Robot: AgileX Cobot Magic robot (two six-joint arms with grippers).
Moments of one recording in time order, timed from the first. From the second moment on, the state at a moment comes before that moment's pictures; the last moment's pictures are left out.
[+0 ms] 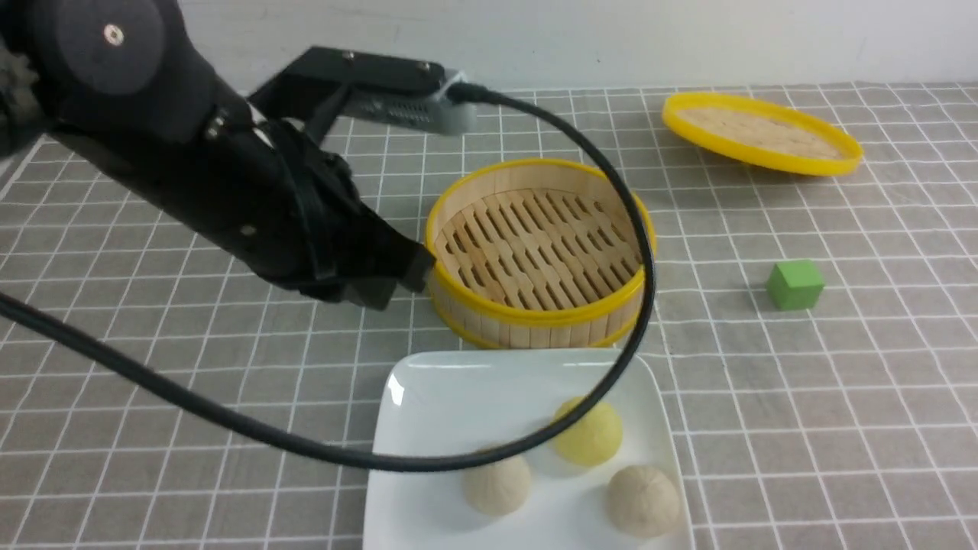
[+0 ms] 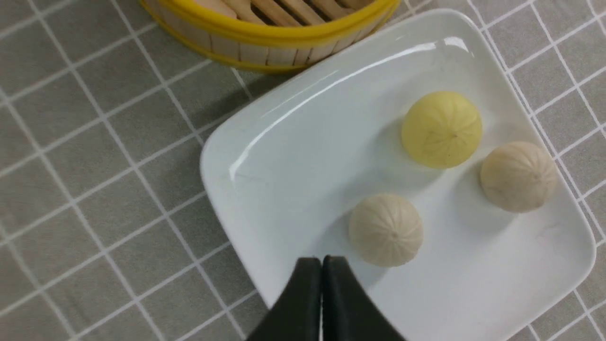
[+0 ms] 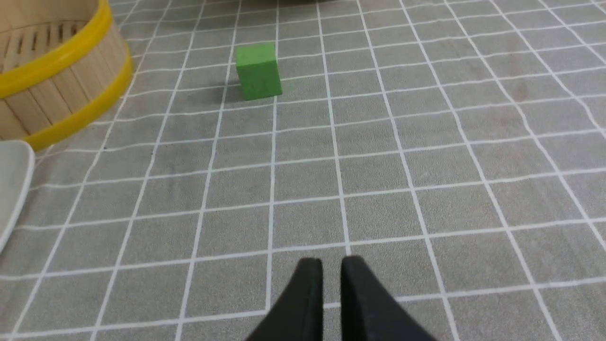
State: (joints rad) right arm -0.01 -0.01 0.01 0.06 0.40 -0.01; left arm -0.49 1.37 -1.31 -0.13 1.03 0.08
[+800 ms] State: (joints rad) right arm -0.01 -0.01 0.01 0.06 0.39 -0.01; left arm -0.49 0.38 -0.58 -0.02 0.70 -0.39
